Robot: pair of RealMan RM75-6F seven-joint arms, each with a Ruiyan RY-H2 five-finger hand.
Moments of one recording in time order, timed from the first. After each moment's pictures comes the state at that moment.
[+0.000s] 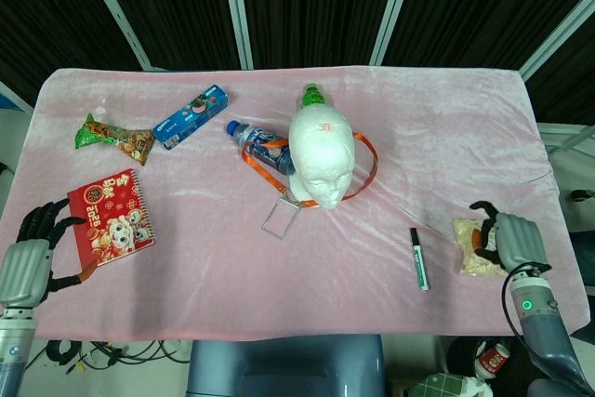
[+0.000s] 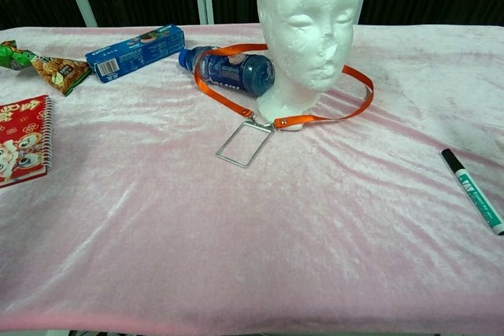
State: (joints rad) left arm -0.20 -1.17 0.05 -1.75 1.37 1.55 0.00; right arm 0.48 -1.04 0.02 -1.88 -0.91 1.17 -0.10
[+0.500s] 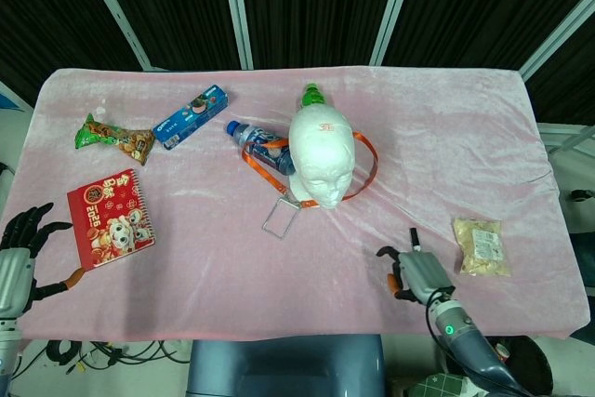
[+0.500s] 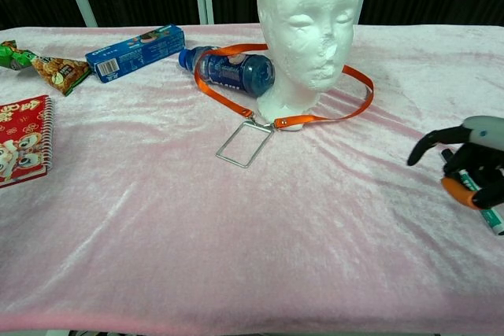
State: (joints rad) left arm -0.14 -1.17 0.04 -1.71 1.43 1.59 -0.09; right arm 0.55 -1.28 -0.02 -1.95 -0.97 1.04 -0.32
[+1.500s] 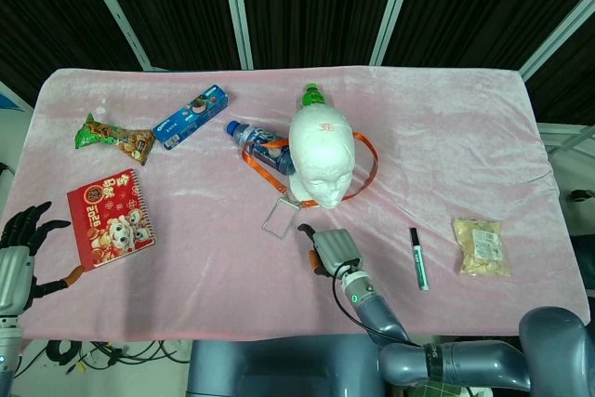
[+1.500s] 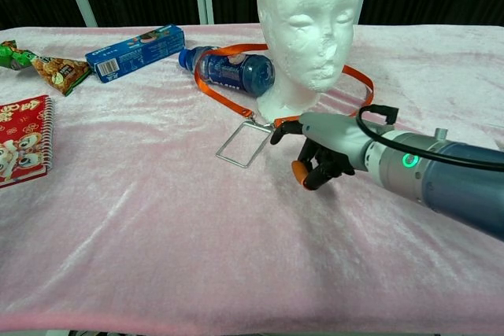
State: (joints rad) left arm -0.12 -1.18 -0.02 -1.70 1.42 1.56 -0.08; right arm 0.82 -1.72 0.19 -1.69 -0.63 1.01 -0.63
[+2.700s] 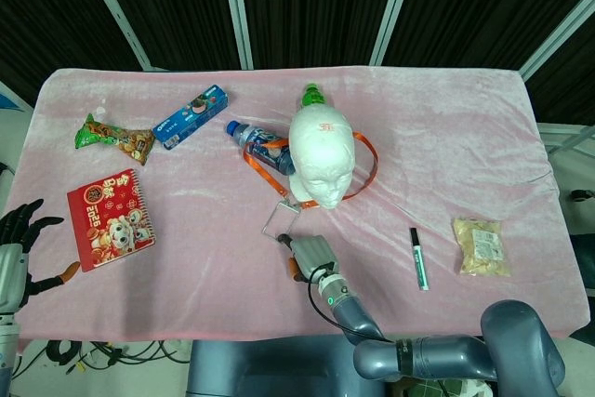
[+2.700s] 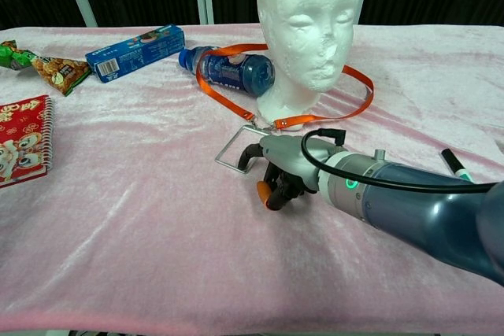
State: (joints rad) left arm -0.10 -1.18 -0.06 -1.71 1.40 1.54 -0.07; right arm 0.91 -1.84 0.19 -1.58 -0.56 0.98 -0.65
